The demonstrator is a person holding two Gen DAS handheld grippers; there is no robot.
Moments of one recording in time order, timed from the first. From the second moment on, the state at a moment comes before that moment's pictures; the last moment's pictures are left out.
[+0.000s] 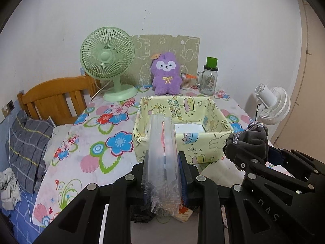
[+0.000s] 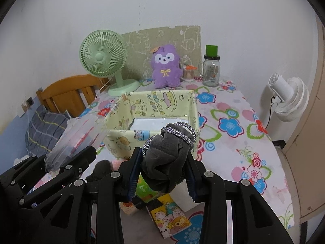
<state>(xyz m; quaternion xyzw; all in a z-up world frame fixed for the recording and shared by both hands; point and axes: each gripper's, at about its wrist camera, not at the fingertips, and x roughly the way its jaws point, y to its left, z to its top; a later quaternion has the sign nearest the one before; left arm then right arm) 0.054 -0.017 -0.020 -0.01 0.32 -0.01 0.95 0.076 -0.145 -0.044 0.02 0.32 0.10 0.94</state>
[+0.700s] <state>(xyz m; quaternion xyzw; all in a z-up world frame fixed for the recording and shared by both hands) 0.072 -0.021 0.009 -0.01 0.30 -0.02 0.95 0.095 -0.148 -0.015 0.02 0.30 0.10 0.95</state>
